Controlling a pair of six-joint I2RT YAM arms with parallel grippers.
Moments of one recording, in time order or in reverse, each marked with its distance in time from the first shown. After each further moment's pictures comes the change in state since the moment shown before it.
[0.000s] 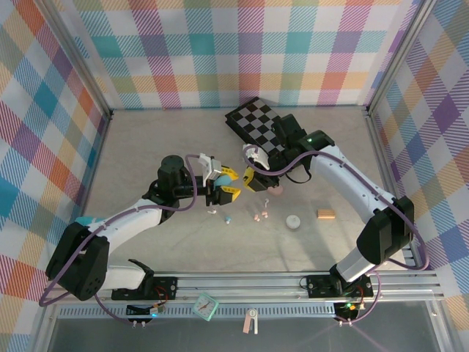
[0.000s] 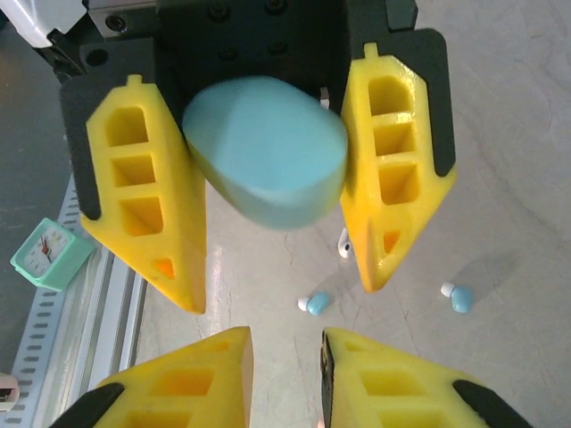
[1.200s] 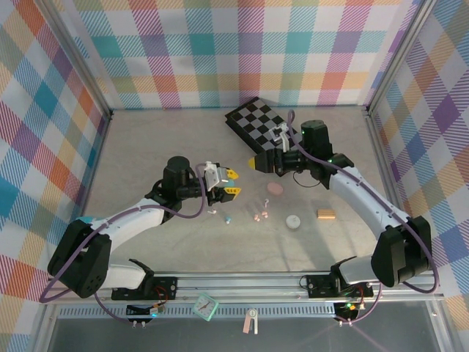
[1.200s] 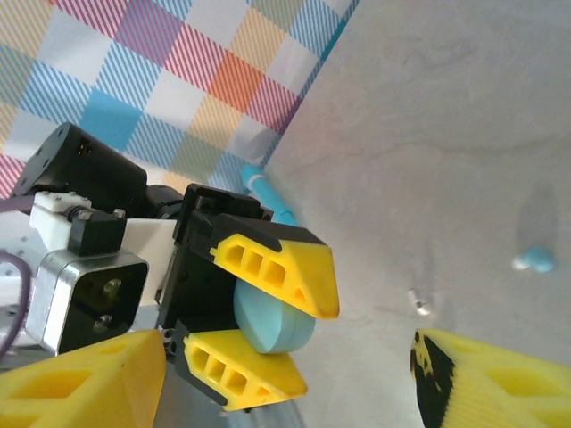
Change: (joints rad) left arm -0.027 0.021 0.013 -0.105 -0.158 0.368; right arm -0.160 -0.194 -0.401 0.746 -0.144 1.265
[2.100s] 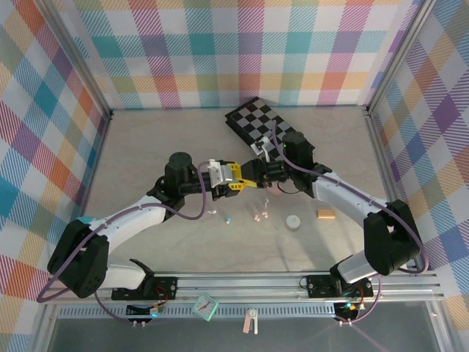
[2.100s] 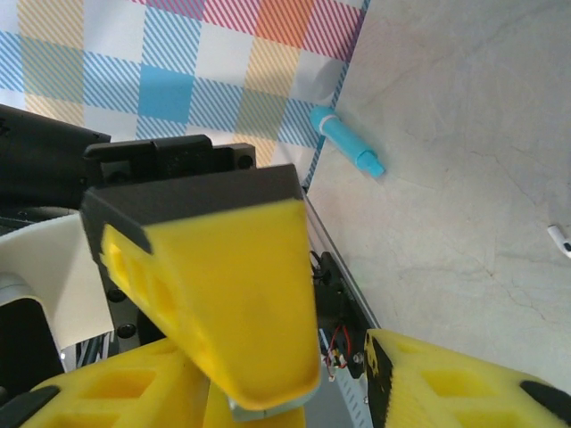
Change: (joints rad) left arm -0.038 0.000 0.061 0.034 -0.021 0.044; right arm 0.121 0.101 -0.113 0.325 -0.114 0.378
